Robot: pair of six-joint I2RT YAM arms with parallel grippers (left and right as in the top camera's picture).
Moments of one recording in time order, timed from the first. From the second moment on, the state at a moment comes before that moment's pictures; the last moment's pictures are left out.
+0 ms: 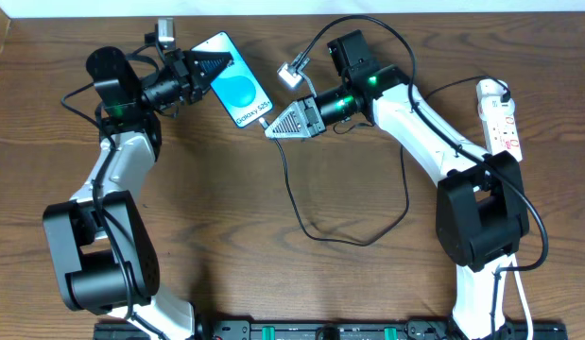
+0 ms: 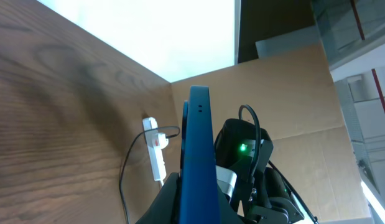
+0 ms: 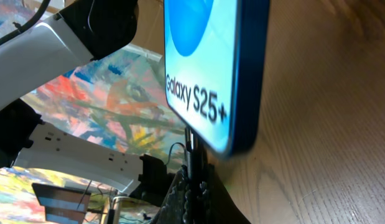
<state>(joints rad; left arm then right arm) 0.18 1.80 1.12 0.61 1.25 -1.19 0.46 2.10 1.71 -0.61 -1.33 0.10</state>
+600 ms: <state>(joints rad) 0.17 1.80 1.12 0.61 1.22 -1.19 0.47 2.10 1.71 -0.56 -1.33 0.17</state>
